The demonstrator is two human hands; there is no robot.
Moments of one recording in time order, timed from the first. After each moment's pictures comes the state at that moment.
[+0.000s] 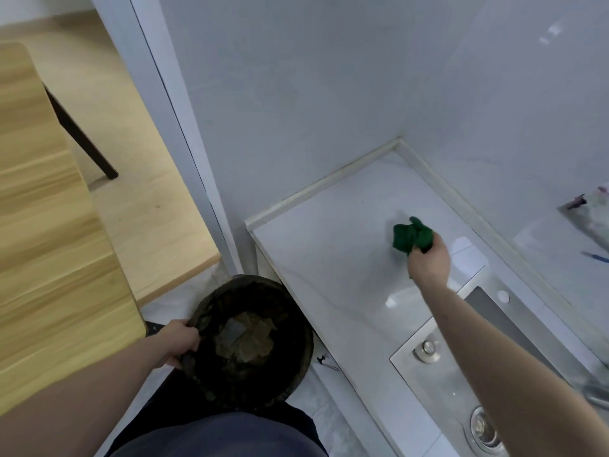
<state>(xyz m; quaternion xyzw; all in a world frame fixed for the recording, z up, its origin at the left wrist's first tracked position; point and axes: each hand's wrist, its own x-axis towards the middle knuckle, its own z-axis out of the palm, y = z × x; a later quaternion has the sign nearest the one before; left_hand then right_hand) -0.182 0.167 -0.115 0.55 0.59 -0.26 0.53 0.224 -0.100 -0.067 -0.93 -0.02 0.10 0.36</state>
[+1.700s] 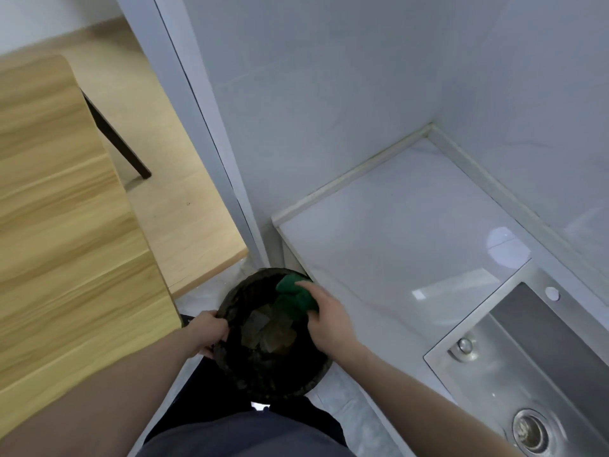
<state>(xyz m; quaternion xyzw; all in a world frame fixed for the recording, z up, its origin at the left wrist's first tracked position) -0.177 0.175 -0.109 0.55 0.60 -0.27 0.52 0.002 -0.019 -0.120 -0.83 -0.35 0.31 0.32</state>
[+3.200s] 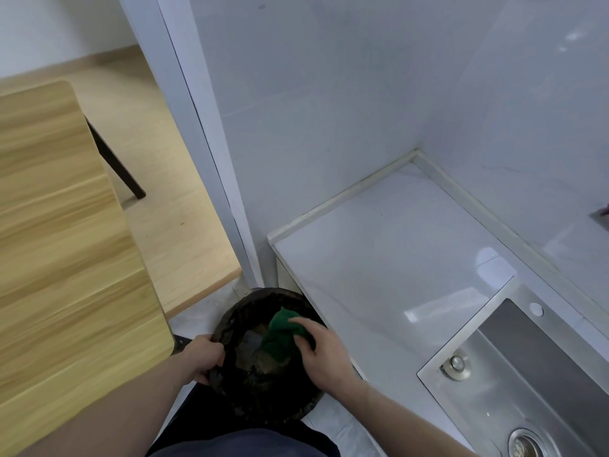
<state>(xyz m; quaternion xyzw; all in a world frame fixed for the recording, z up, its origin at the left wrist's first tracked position) -0.189 0.167 -0.121 0.54 0.61 -0.25 0.52 -0.018 -0.042 -0.121 -0.81 -0.35 0.32 0.35</state>
